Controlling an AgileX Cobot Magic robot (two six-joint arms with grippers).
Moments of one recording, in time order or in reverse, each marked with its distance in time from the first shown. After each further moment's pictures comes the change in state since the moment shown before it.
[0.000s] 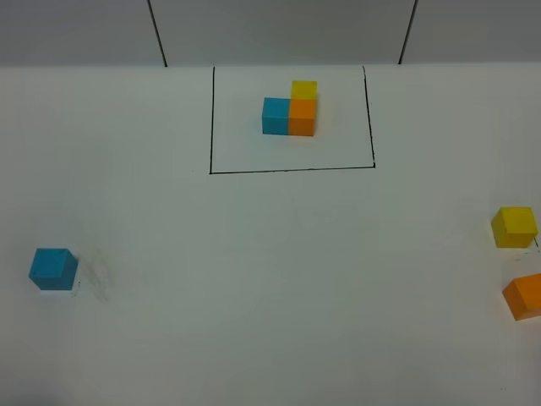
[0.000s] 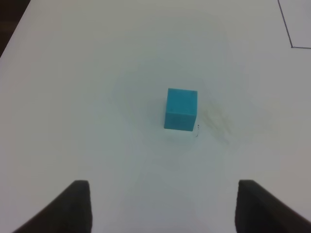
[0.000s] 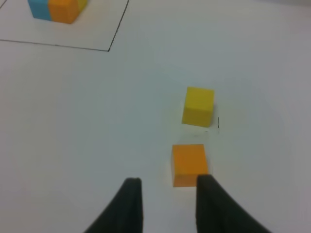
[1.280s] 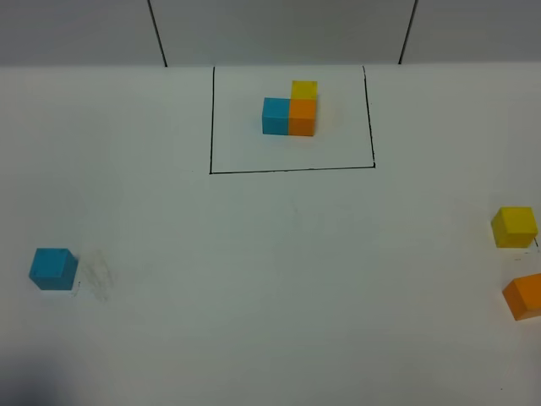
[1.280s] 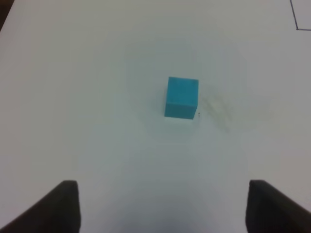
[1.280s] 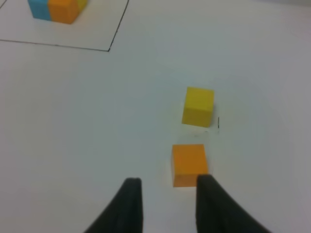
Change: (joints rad) left arm 0.000 0.335 -0.136 -0.005 -0.001 0.001; right arm 0.000 0.000 0.000 0.000 0.000 0.000
